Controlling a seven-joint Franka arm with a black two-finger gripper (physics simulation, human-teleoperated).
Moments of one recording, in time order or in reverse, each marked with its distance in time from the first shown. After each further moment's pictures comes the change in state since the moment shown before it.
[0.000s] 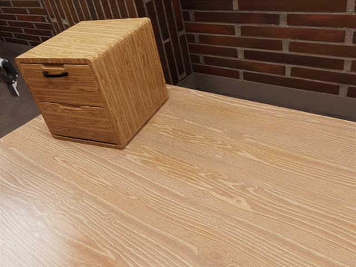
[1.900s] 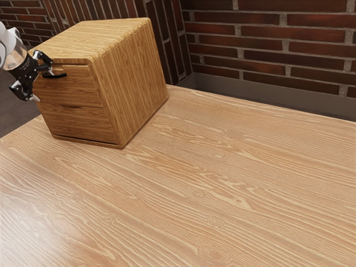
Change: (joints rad) arm -0.121 -0.191 0.078 -0.038 0.081 0.611 0.139
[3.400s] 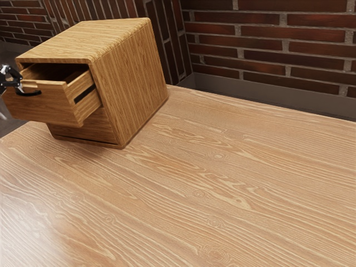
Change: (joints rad) arm 0.559 0.164 -0.450 -0.305 -0.013 -0.095 0.009
